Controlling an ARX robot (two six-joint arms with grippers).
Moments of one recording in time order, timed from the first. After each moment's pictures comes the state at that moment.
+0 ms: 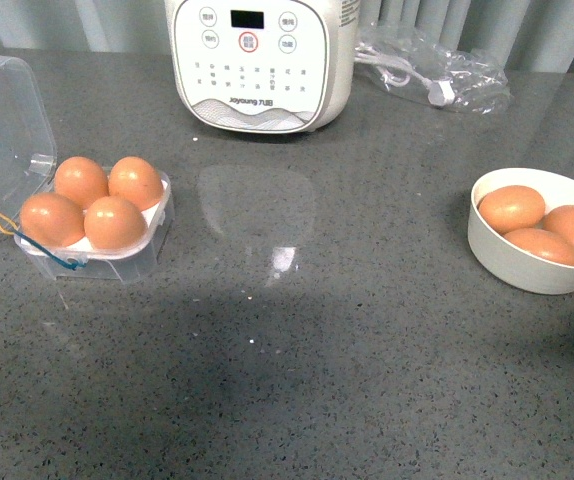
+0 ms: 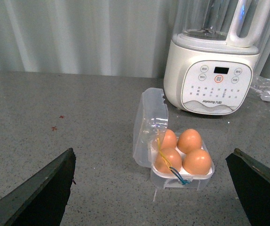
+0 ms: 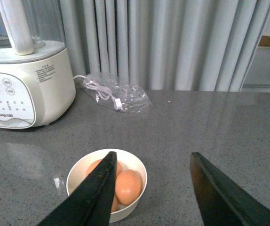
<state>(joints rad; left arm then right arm) 0.00 0.00 0.03 0.00 0.00 0.00 0.04 0.50 0.05 0.43 0.02 0.00</state>
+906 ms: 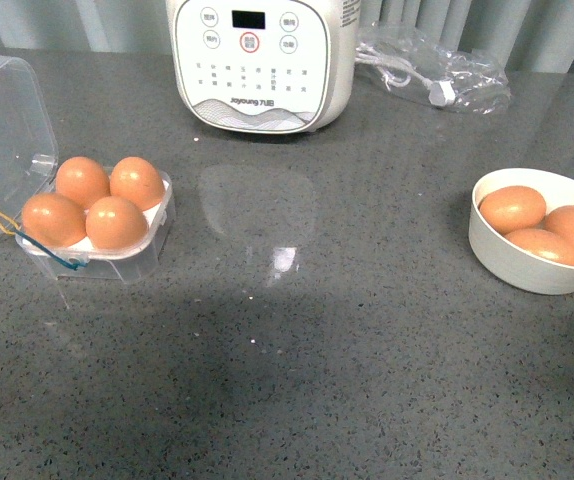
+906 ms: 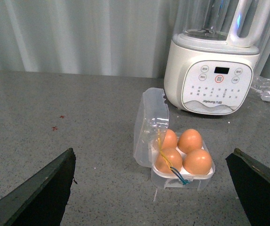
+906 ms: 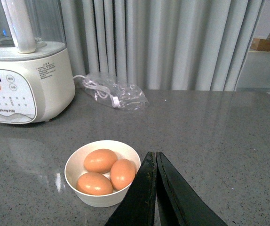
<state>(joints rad) 0.00 0.00 0.03 0.00 0.00 0.00 0.00 0.20 0.00 0.20 0.00 0.00</state>
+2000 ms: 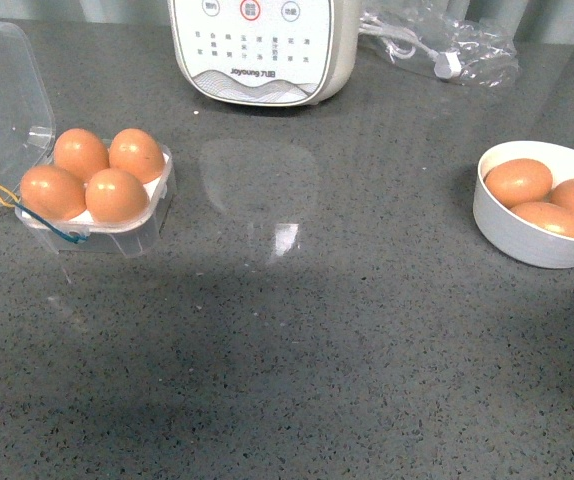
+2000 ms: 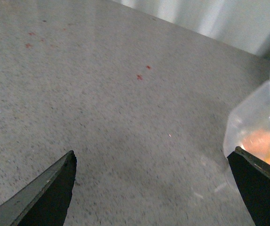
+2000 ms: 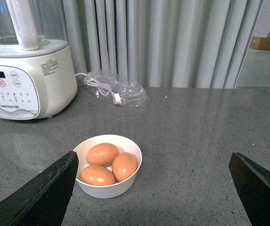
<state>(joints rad) 0.13 0.58 0.22 0.09 -0.32 -0.24 0.00 0.00 0.00 0.00 0.00 0.00</state>
